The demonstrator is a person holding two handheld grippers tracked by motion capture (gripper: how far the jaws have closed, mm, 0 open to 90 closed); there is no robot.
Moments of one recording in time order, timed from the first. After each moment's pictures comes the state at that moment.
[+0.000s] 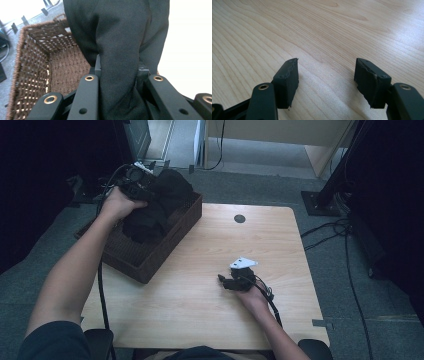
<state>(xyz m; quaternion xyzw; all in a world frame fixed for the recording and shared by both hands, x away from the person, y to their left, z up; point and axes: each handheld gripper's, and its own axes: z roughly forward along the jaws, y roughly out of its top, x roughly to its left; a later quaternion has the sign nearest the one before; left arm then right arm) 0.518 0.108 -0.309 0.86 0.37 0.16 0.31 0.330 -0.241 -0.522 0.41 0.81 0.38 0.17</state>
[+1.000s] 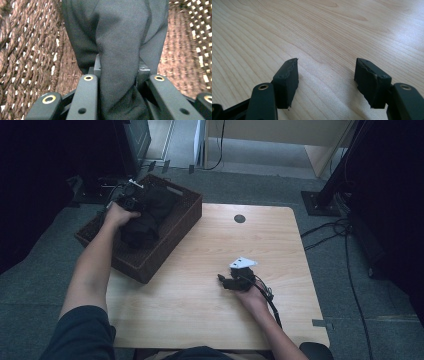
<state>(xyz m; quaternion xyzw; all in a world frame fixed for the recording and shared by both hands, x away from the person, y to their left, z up) 0.583 0.162 -0.421 0.84 0.45 0.14 0.28 0.331 -0.240 -0.523 0.41 0.81 0.38 0.18</state>
